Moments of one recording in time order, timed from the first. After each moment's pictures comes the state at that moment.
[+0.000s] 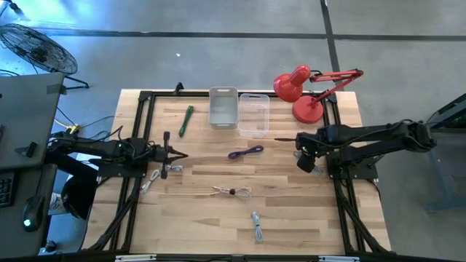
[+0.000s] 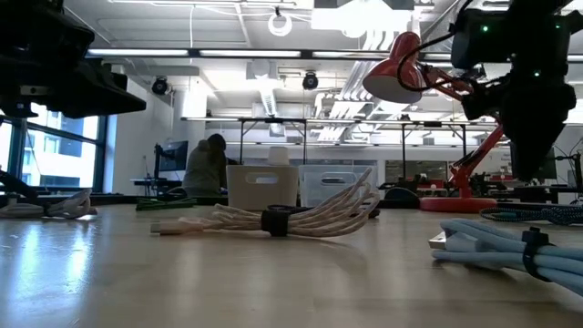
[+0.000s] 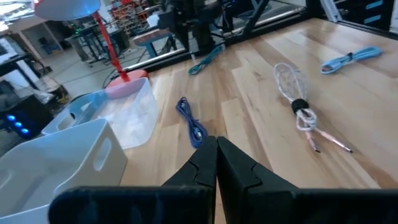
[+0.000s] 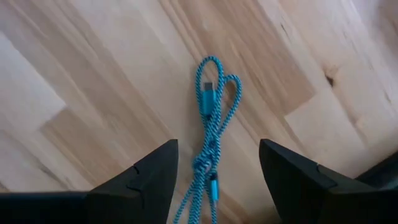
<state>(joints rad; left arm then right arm) -0.12 0.20 0.02 0.02 -0.17 0.29 -0.11 1.05 0.60 -1.00 0.10 0.56</state>
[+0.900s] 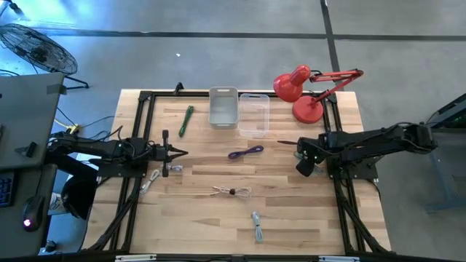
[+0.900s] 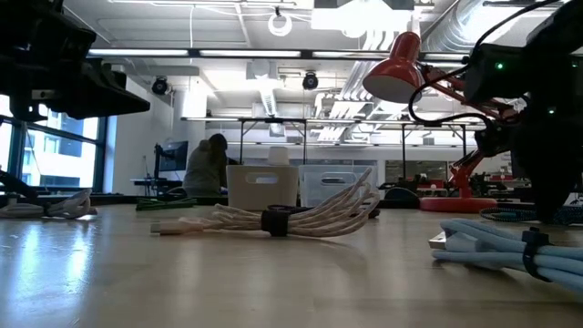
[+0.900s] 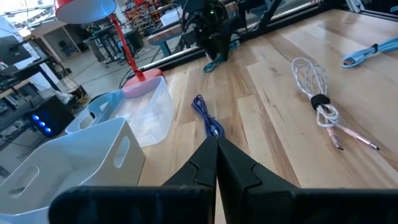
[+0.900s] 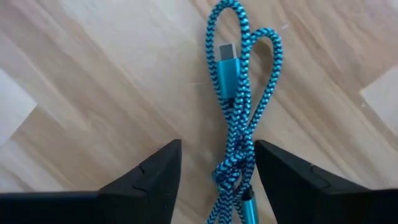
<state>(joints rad) -0.12 0.20 0.02 0.03 -0.22 0.34 -0.13 1.04 0.36 -0.71 -0.02 0.66</state>
